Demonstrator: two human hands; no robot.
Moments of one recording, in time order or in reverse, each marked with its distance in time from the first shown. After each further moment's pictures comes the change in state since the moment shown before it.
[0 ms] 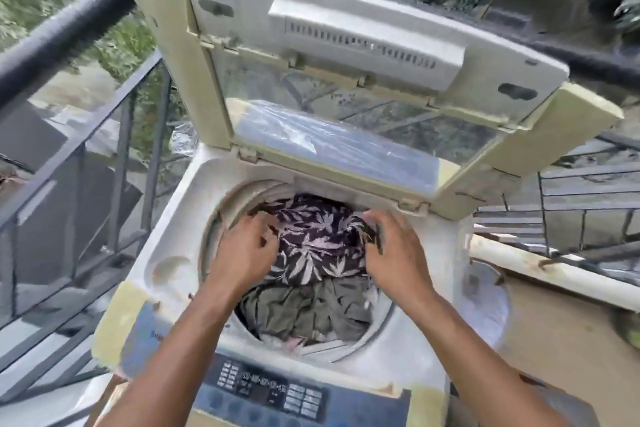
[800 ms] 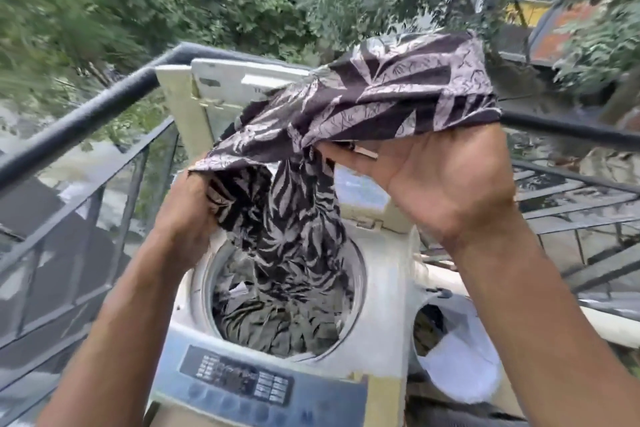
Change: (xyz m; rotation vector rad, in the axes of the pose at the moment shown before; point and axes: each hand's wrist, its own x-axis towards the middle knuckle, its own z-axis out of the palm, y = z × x) left_hand -0.091 0.113 -0.116 -1.072 0.142 0.112; right_hand -0.099 -0.116 -0.205 1.533 -0.433 -0.448
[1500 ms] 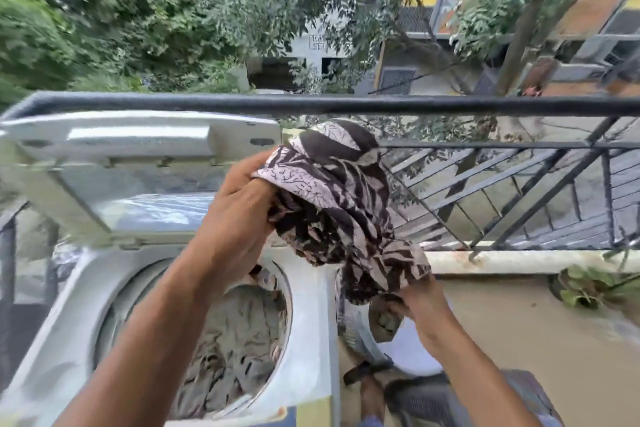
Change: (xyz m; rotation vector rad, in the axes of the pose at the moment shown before) left_hand -0.042 0.041 0.227 -0.038 -0.482 0.113; right_hand -0.160 0.051 -0.232 -0.645 1.112 0.332
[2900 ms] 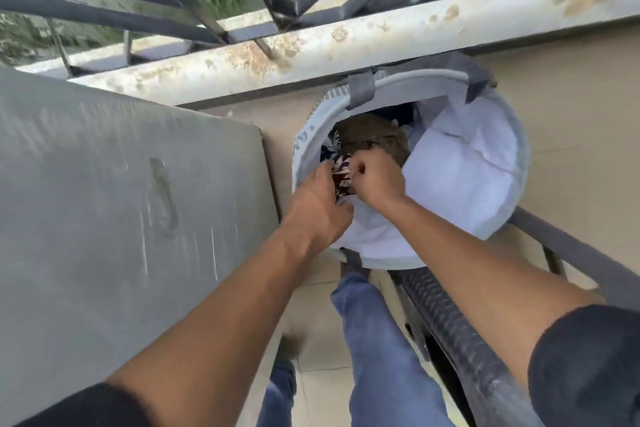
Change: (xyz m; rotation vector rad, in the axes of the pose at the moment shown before) left_hand 0.163 -0.732 0.102 1.032 -0.497 -0.881; right_hand 0.490 0.476 0.036 -0.805 -0.223 0.097
